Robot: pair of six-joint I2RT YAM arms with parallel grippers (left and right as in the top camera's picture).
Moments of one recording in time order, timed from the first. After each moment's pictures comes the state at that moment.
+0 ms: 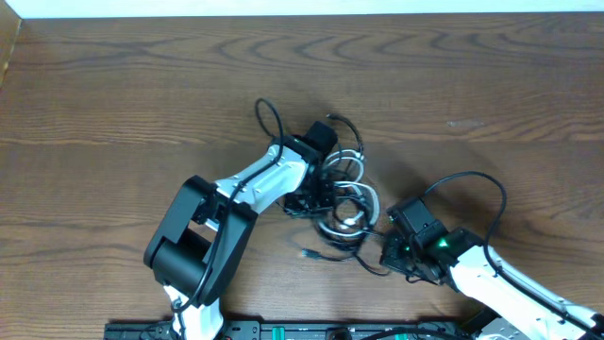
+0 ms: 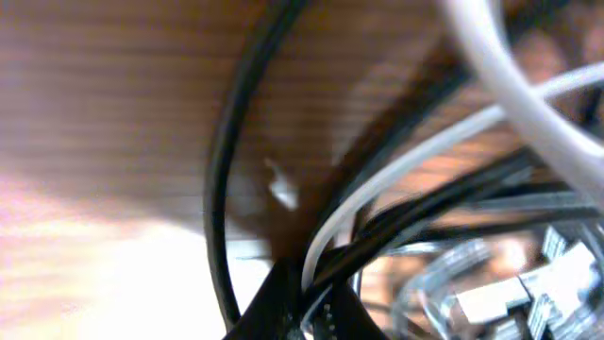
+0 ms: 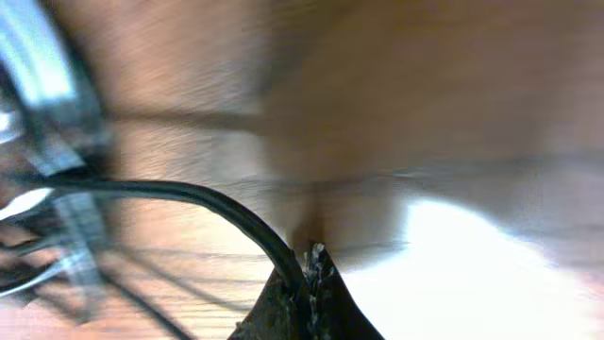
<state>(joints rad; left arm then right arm) -0.56 1.93 1.17 -0.87 0.24 -0.62 0.59 1.26 0.46 -0.57 -0.14 0.99</state>
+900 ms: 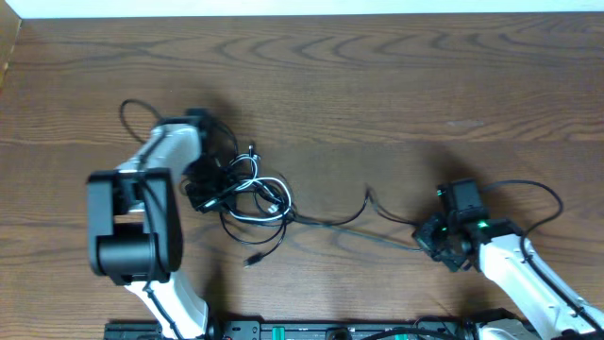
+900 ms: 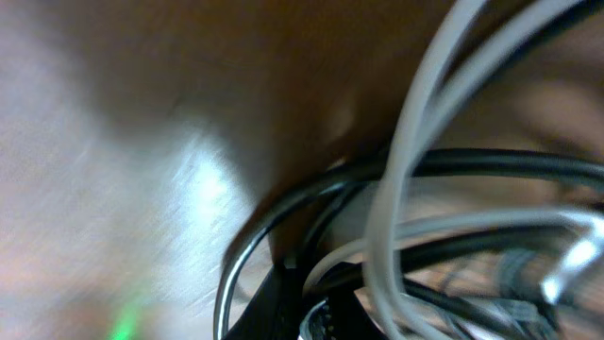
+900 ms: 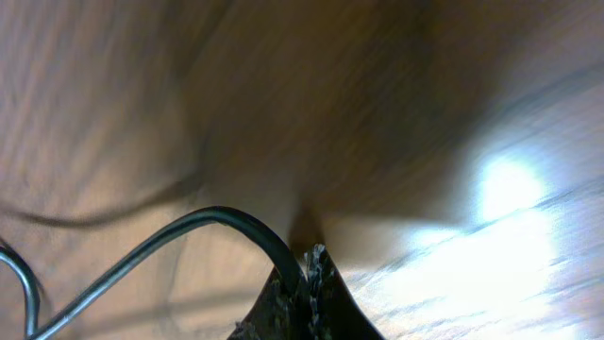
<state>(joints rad) 0.08 1.94 1.14 -1.01 0.31 -0.42 0.18 1.25 0.47 -0.60 -0.14 1.04</state>
